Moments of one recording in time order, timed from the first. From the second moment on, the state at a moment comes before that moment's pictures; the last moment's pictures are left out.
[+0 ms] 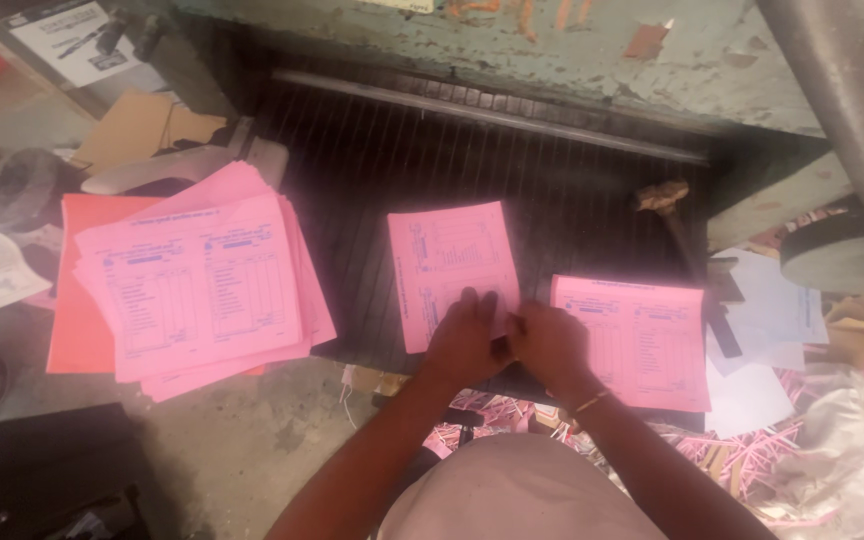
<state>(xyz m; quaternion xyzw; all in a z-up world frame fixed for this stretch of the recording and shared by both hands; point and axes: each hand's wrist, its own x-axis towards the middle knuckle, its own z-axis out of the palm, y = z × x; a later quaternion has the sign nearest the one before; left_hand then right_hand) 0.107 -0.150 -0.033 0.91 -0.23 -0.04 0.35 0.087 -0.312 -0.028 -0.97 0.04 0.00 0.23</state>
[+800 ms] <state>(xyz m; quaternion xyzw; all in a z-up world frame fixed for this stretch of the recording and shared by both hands) 0.118 -0.144 -0.044 0.88 -0.18 -0.06 0.44 0.106 -0.297 -0.040 -0.91 0.00 -0.03 0.41</state>
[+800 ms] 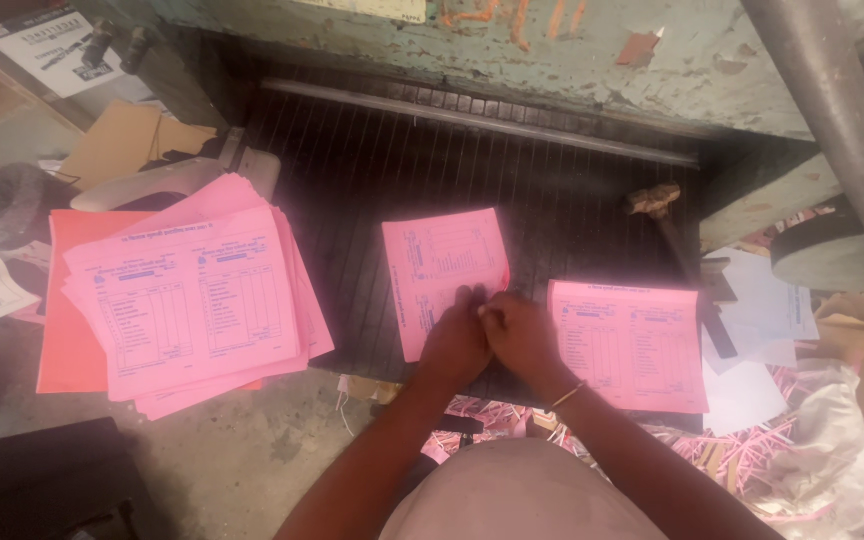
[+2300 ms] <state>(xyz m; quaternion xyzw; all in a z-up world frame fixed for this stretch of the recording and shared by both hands) 0.086 -0.020 -0.028 0.80 0.30 -0.08 0.51 0.145 -0.298 -0.002 -0.73 -0.63 0.25 0.02</state>
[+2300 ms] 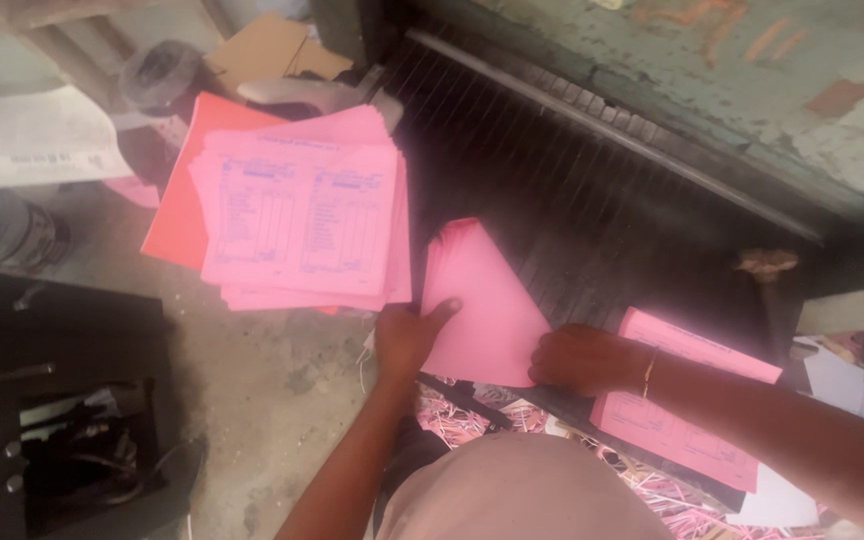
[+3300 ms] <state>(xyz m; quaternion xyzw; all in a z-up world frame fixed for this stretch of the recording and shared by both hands) 0.034 -0.076 -0.081 0.78 0.39 0.01 0.49 0.132 -0.182 -0.015 -0.91 -0.41 -0.02 0.11</state>
